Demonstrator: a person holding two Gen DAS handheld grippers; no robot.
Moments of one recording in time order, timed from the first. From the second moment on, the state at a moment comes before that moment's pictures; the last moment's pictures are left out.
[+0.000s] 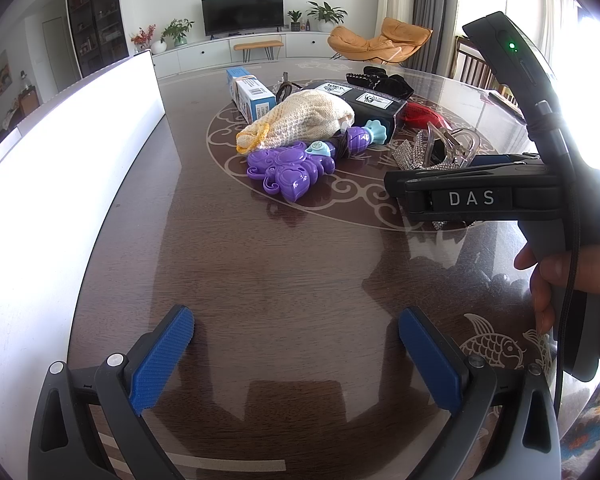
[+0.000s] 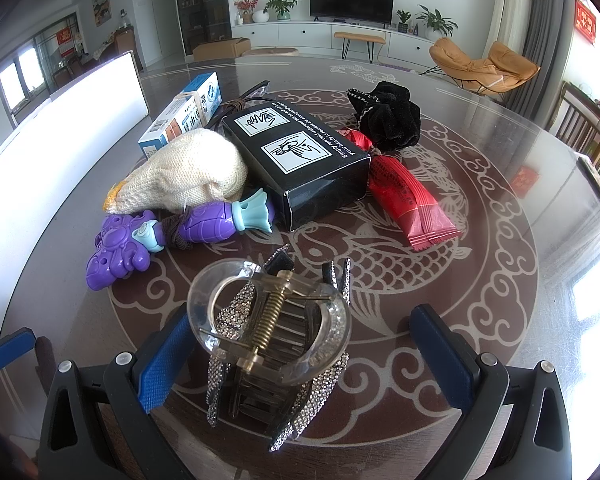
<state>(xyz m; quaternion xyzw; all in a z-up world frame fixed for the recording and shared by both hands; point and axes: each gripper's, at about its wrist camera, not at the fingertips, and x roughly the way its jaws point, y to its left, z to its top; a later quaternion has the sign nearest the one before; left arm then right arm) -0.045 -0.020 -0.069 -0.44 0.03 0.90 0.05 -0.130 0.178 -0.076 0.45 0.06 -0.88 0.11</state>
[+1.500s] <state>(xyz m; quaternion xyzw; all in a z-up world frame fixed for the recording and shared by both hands) -0.045 -0.021 -0.068 -0.44 0.03 0.90 0.05 -0.082 0.231 -0.068 0.43 0.04 -0.90 0.09</state>
